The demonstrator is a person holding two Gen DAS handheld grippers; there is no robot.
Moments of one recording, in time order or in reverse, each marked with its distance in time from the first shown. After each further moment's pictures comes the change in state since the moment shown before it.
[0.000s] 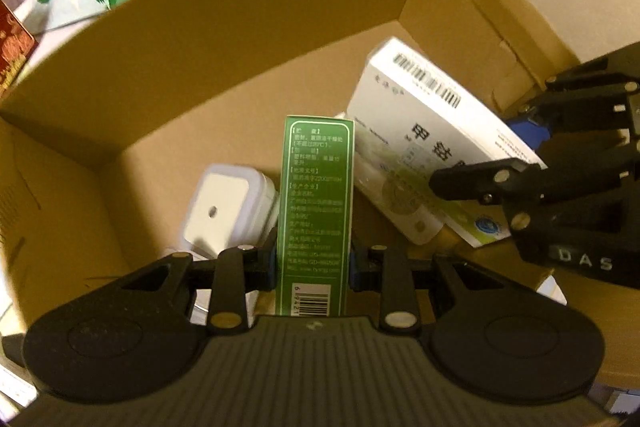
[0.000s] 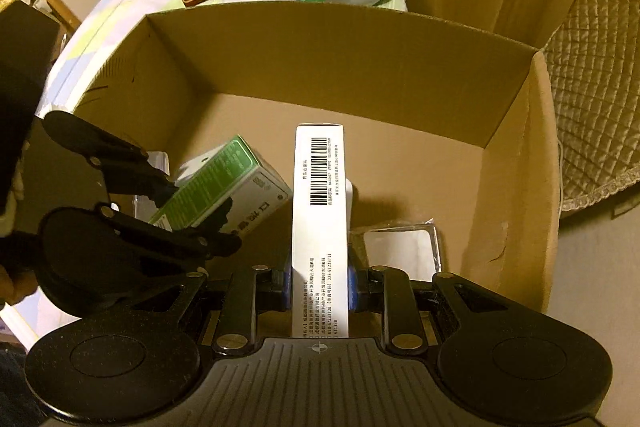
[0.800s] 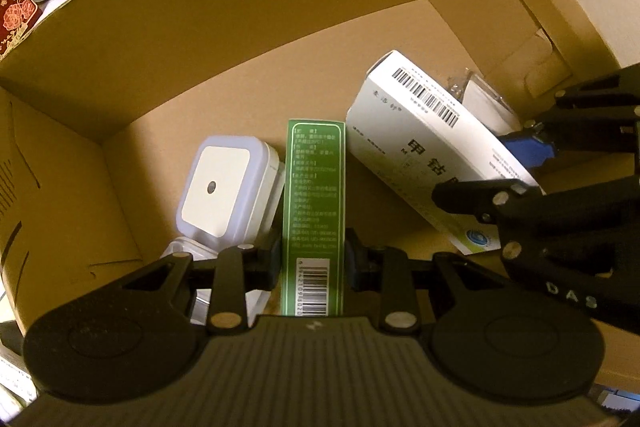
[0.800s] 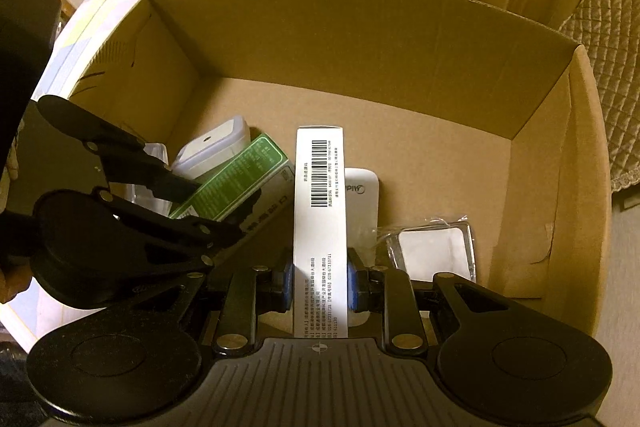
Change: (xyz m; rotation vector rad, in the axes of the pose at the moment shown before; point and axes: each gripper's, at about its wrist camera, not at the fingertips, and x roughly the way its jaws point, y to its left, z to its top) left arm 0.004 0.028 -0.010 -0.040 0.056 -0.005; right arm 0.020 0.017 0.007 0.008 0.048 -0.009
